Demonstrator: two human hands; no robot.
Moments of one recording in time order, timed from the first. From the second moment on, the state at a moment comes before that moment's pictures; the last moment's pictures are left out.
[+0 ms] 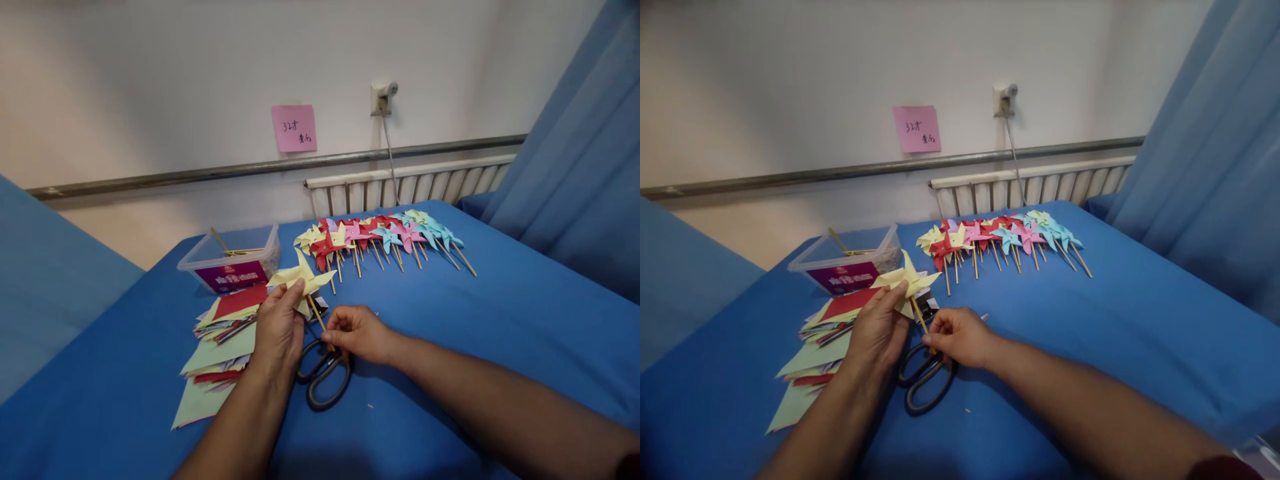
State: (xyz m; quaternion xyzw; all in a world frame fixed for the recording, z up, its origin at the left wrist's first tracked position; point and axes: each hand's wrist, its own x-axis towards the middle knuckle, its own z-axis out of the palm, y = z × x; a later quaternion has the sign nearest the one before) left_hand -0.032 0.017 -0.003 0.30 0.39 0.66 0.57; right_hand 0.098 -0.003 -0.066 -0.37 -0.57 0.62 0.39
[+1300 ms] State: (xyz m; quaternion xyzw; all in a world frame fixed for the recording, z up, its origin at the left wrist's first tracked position) left_hand -0.036 0.019 -0.004 0.30 0.40 0.66 0.56; right_hand 0.098 -0.006 -0.067 -0.45 -0.69 0.43 0.37
